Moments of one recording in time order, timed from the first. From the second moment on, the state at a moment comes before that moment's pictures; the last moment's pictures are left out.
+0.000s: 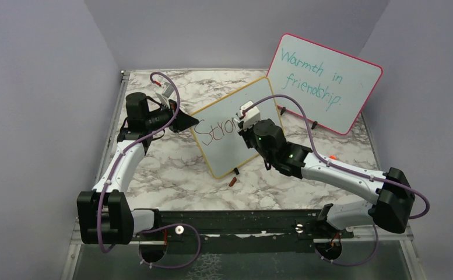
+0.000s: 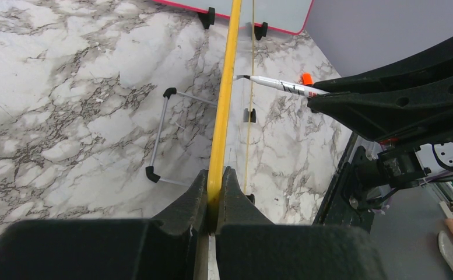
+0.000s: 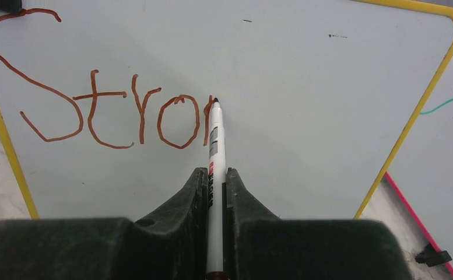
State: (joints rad) left arm -0.03 1.25 0.88 -0.01 0.96 -0.24; right arm 0.95 1.32 0.95 0.04 0.46 -0.09
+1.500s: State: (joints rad) left arm -0.03 1.25 0.88 -0.01 0.96 -0.24; right arm 0.93 1.28 0.90 -0.05 0.48 0.01
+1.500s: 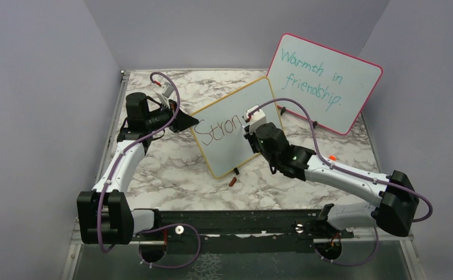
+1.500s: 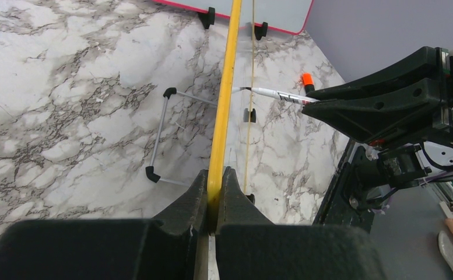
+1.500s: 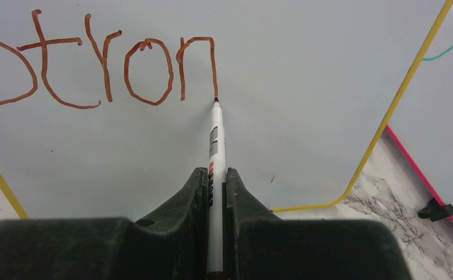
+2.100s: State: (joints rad) left arm -0.03 1.25 0.88 -0.02 0.96 -0.24; right arm 0.90 1.25 0.90 0.02 0.49 -0.03
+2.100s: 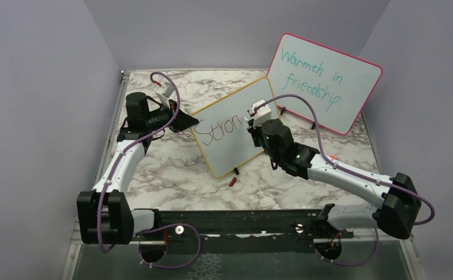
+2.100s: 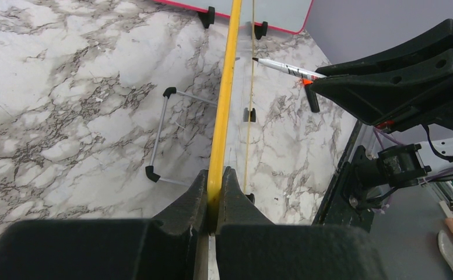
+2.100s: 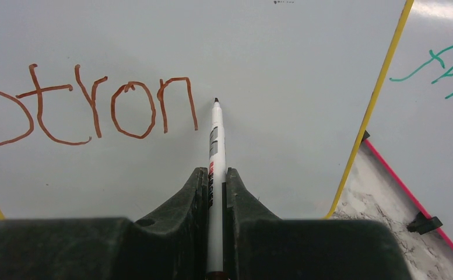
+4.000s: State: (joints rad) left arm -0.03 1.25 0.89 -0.03 0.96 -0.23; right arm 0.86 1.28 0.90 0.08 0.37 -0.07
